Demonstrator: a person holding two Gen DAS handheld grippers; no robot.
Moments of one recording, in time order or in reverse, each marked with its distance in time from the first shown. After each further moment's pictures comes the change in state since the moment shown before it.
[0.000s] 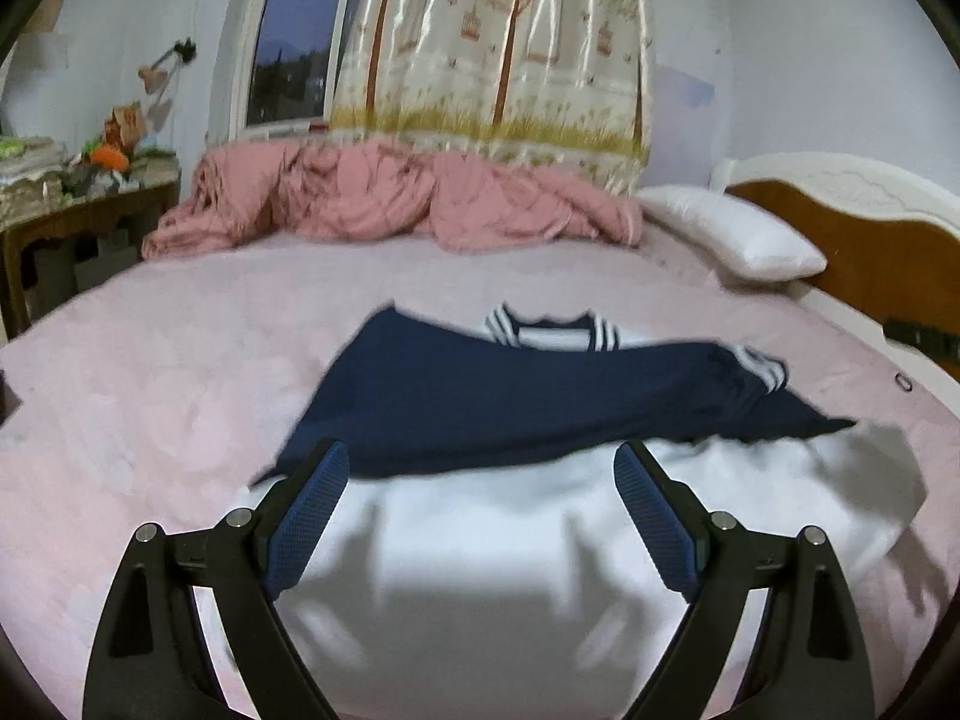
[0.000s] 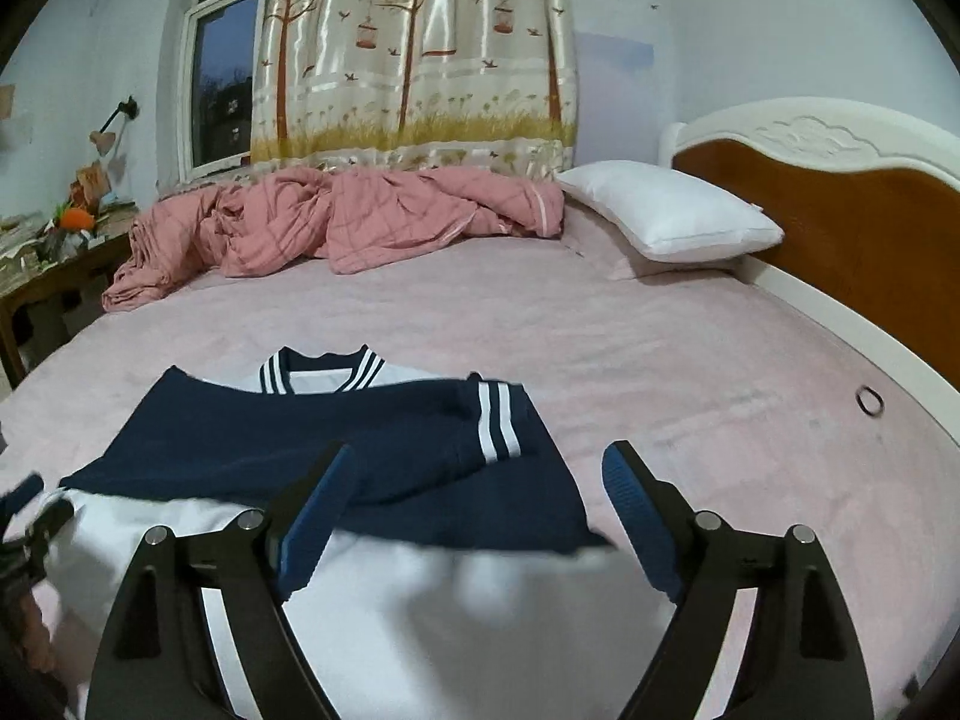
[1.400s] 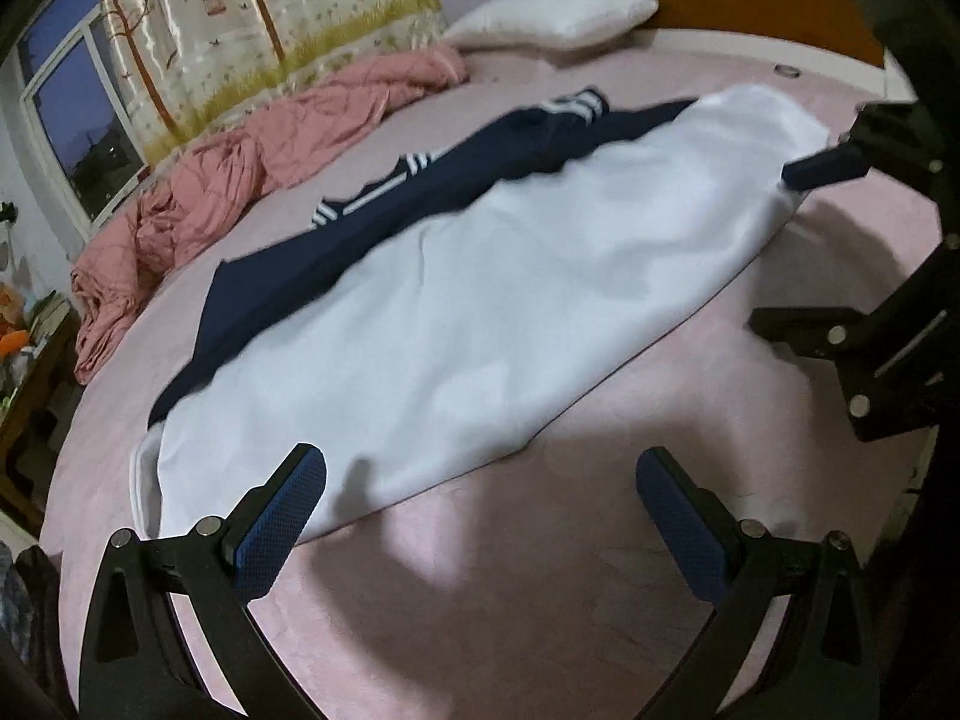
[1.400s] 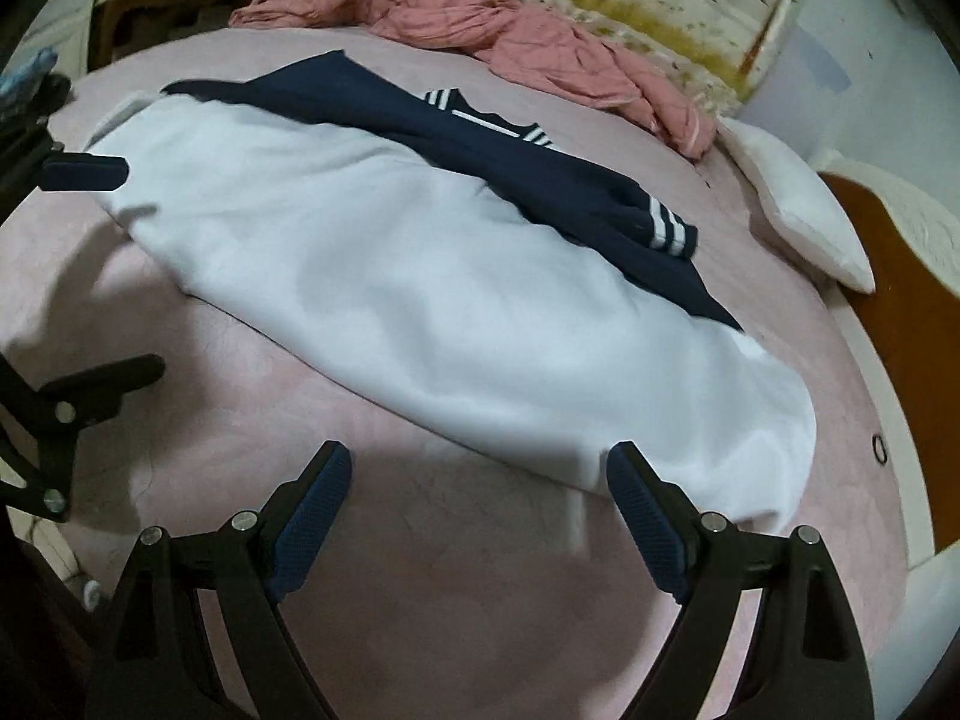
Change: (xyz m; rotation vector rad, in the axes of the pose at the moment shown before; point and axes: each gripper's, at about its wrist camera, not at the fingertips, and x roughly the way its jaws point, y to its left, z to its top) left arm -0.012 -0.114 -0.088 0.566 0.342 -0.078; right arm -0.030 0.094 -0.147 -0.524 0.338 0.066
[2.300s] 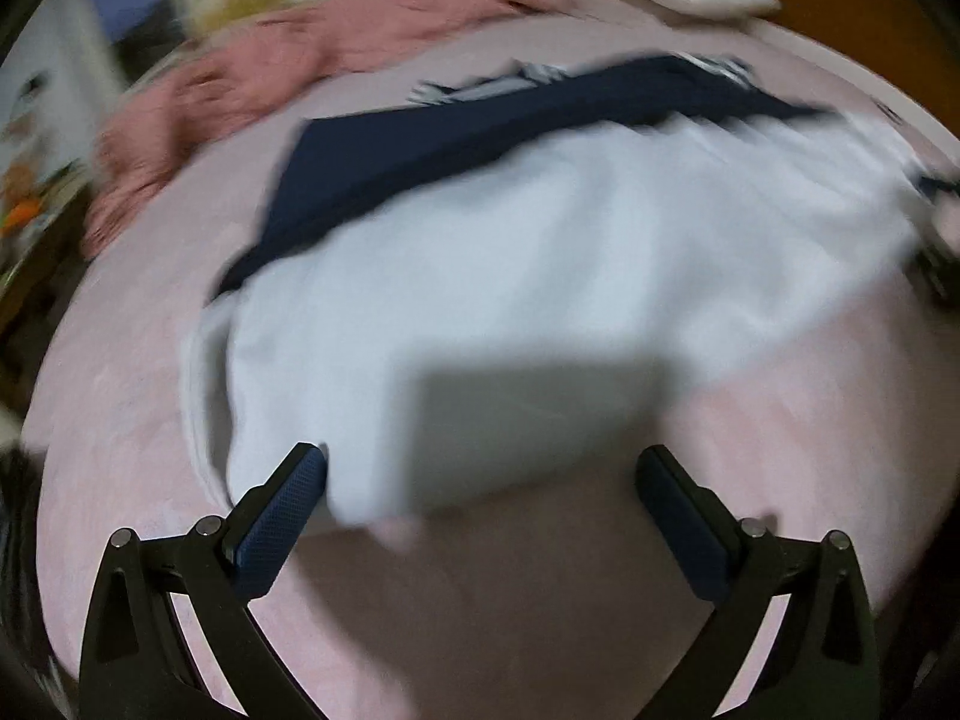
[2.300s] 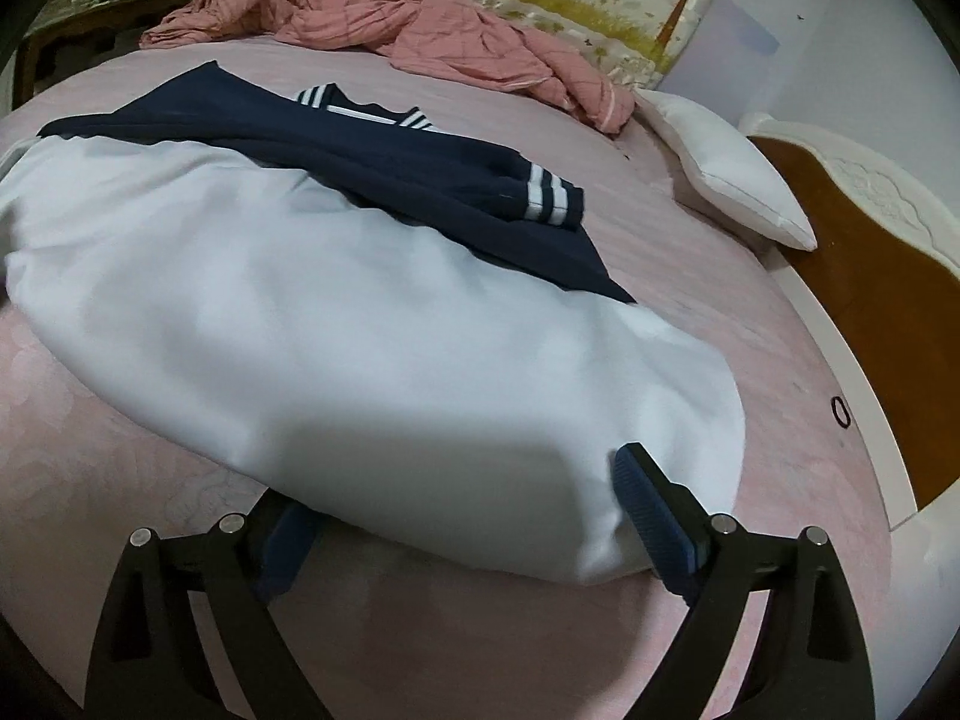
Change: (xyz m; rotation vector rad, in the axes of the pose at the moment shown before) left arm 0.022 0.093 -0.031 -0.153 0.184 -0.016; right arm 0.034 -0.080 0.001 0.126 0.014 -0.142
